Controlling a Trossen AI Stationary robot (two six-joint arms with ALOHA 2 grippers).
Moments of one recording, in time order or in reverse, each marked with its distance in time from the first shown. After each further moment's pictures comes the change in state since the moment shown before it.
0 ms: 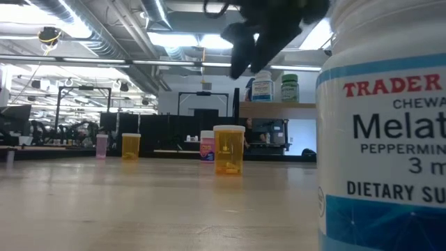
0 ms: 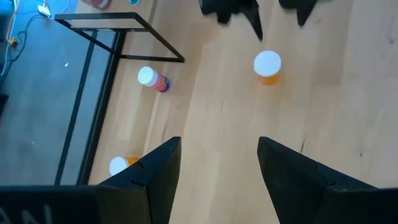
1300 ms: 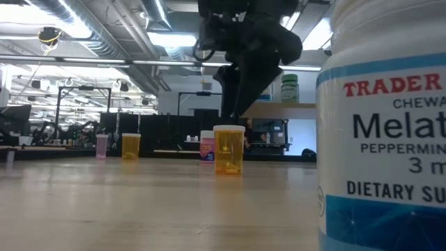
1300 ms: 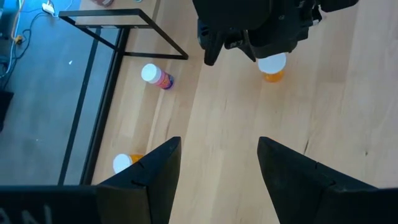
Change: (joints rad) left arm 0.000 0.000 0.000 -0.016 -0.005 -0.003; right arm -0.076 0.111 -0.040 0.100 -0.088 0.062
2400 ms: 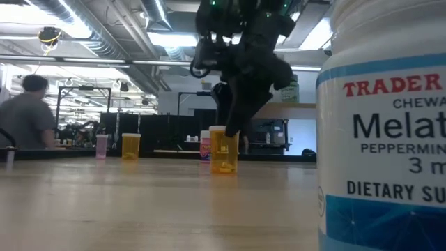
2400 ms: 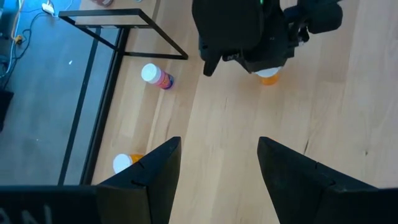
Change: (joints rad) left arm 0.000 0.000 0.000 0.000 0.000 0.000; right arm -0.018 0.036 -0.076 0.141 0.009 0.011
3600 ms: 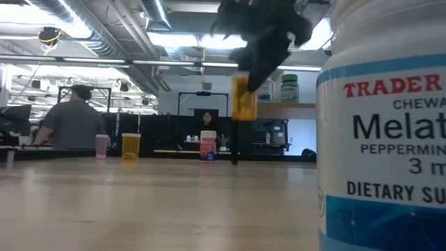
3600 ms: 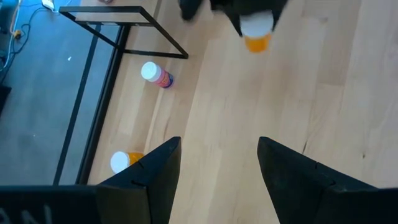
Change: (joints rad) left arm 0.000 0.000 0.000 -0.002 0.000 -0.027; right arm 0.000 -0.184 0.041 -0.218 0.085 -0.010
